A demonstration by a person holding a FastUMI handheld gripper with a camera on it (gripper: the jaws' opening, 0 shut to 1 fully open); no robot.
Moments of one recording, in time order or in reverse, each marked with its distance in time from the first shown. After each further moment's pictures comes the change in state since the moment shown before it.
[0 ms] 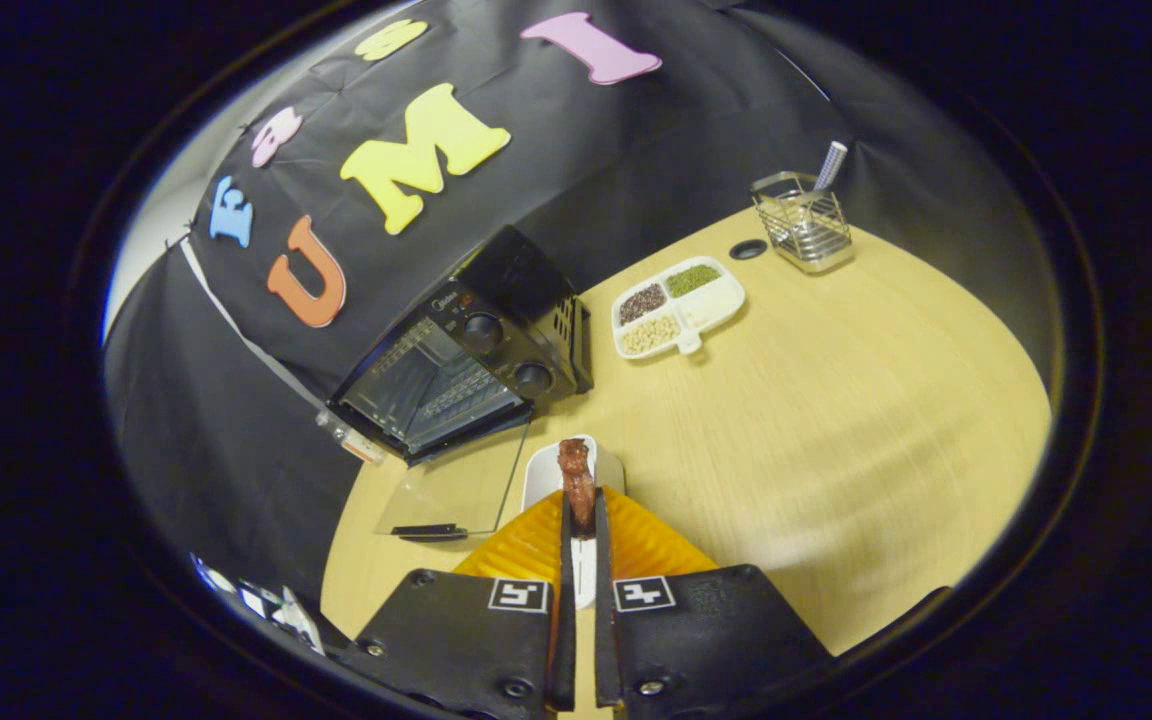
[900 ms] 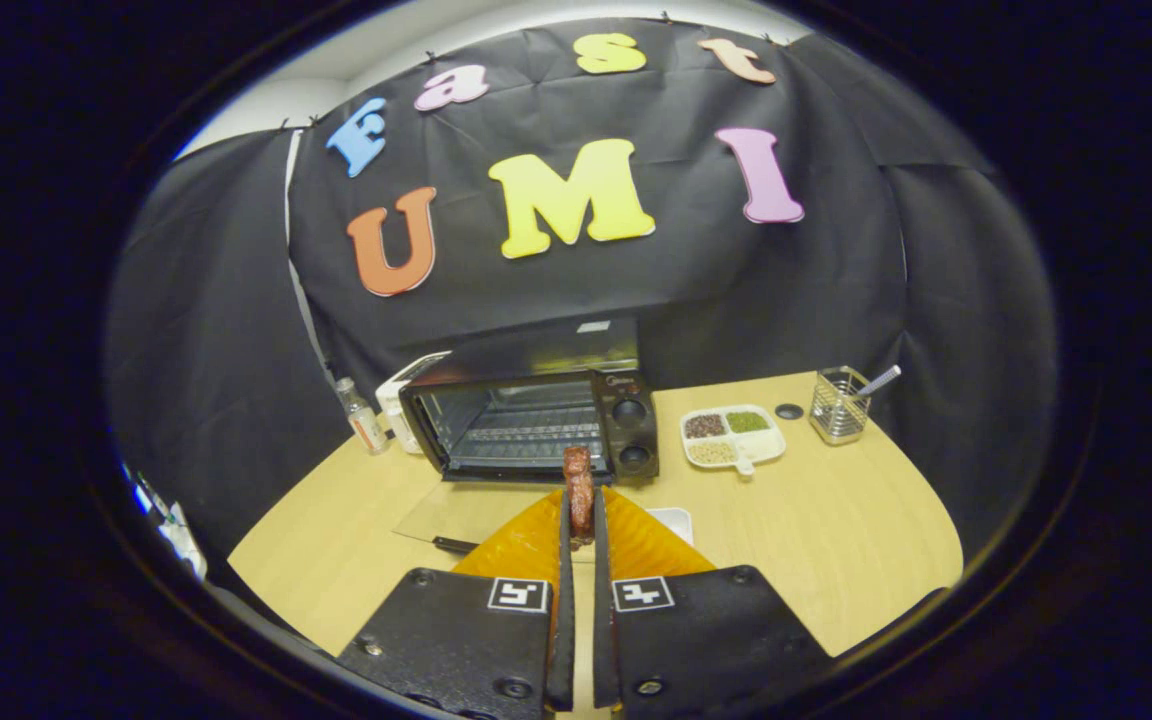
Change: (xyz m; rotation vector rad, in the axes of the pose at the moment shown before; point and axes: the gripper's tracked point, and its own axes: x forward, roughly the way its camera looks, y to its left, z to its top) arm -0.054 0.155 0.012 -0.387 -0.243 -0.068
